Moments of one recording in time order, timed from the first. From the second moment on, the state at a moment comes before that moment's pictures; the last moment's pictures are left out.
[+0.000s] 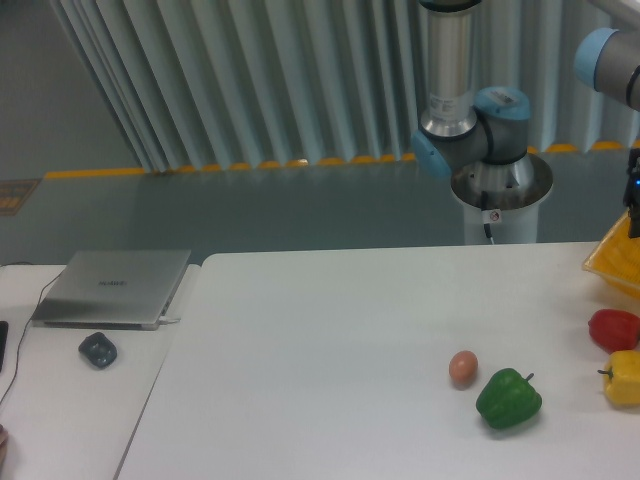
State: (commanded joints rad) arm 2.68 -1.69 -1.59 -1.40 1.54 1.93
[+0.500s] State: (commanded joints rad) arm 2.68 -1.70 -1.61 -1.39 1.53 1.77
